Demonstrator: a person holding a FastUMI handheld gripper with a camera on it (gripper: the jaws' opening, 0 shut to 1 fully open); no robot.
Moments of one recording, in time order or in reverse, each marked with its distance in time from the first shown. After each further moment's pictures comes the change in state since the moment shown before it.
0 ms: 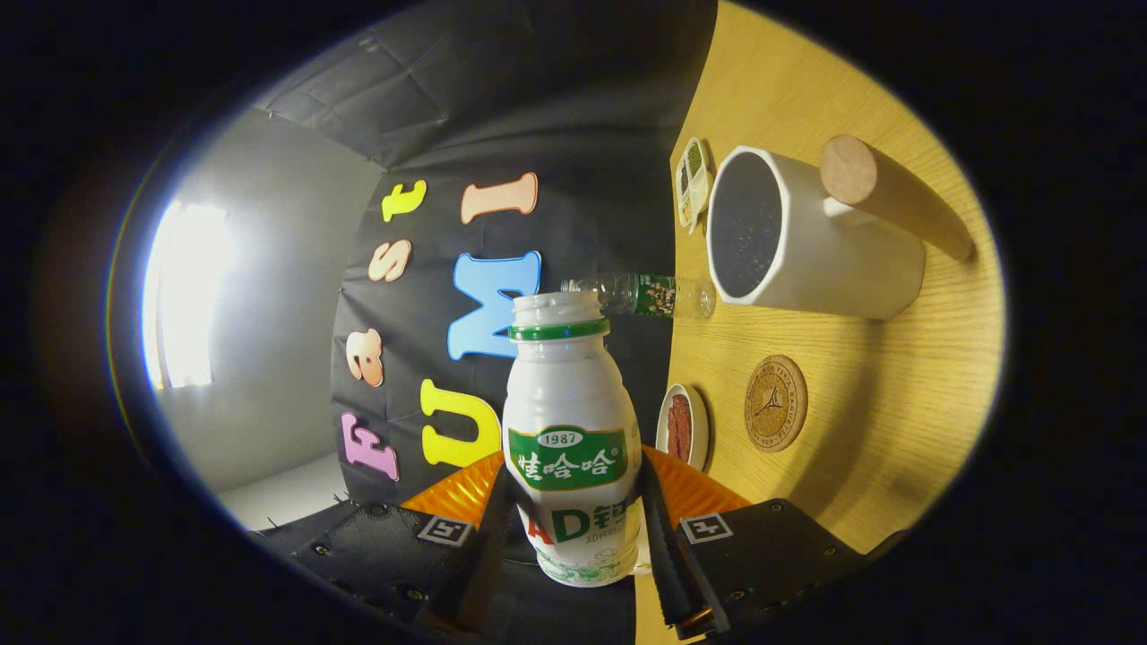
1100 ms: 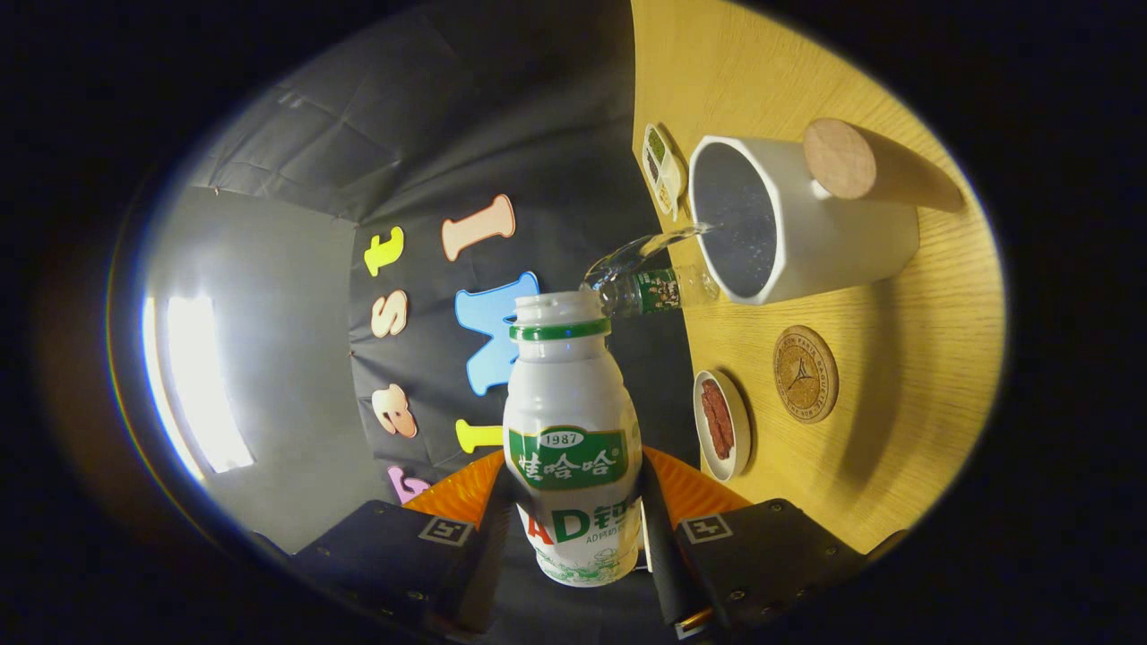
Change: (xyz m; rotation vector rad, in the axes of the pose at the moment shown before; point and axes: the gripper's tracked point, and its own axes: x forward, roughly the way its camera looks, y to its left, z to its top) arm -0.001 0.023 0.018 0.221 -0.014 0.042
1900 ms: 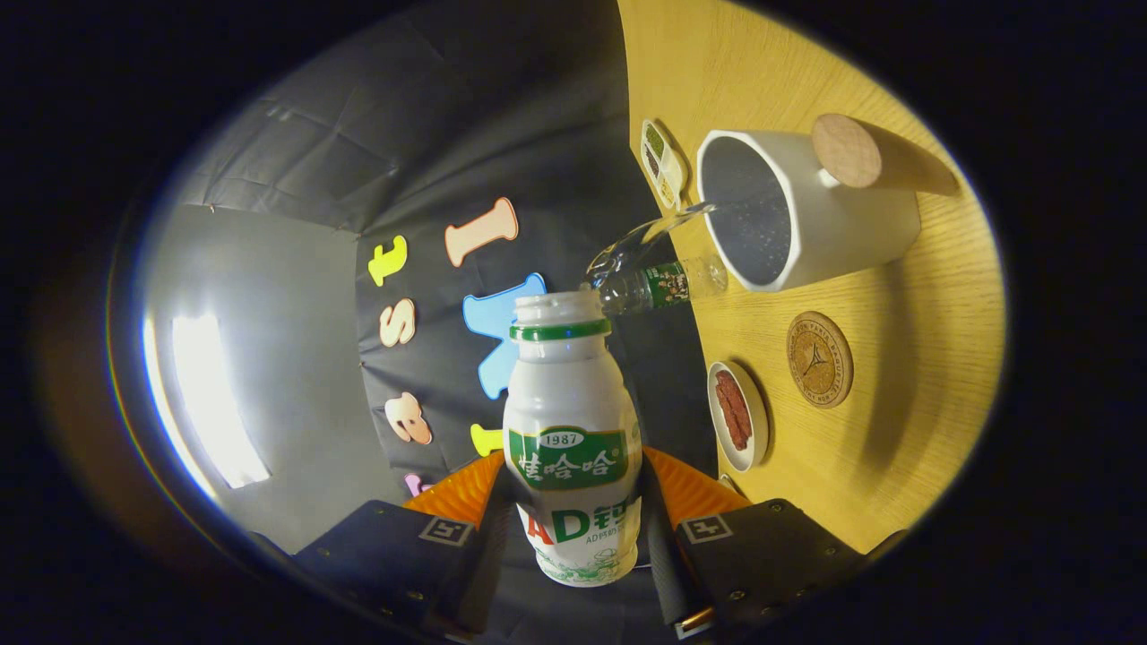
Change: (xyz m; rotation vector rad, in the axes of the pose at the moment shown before) arm -0.001 0.016 -0.003 0.060 0.006 0.025
